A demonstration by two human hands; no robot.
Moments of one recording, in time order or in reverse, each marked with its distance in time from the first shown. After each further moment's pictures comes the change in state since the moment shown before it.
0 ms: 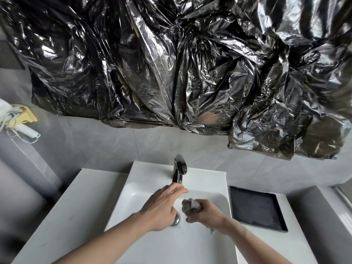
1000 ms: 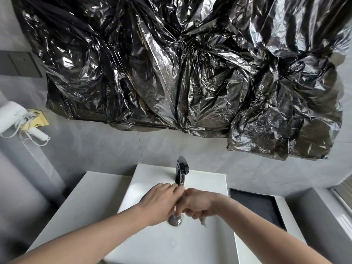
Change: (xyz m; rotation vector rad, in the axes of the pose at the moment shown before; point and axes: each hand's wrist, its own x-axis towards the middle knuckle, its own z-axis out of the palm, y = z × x) left_hand -0.021 0.015 -0.034 0.528 -0.005 0.096; right_hand -0.046 -0.124 0.021 -0.215 -0.319 0.205
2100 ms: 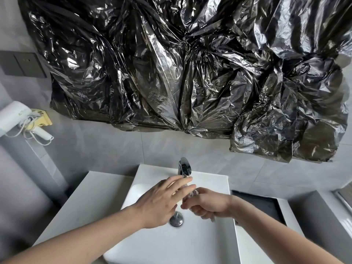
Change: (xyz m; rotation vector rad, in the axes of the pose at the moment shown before) left_hand -0.017 -0.009 -0.010 -0.095 0.258 0.210; right_hand -0.010 0.015 -0.017 0.175 -0.059 -0.176
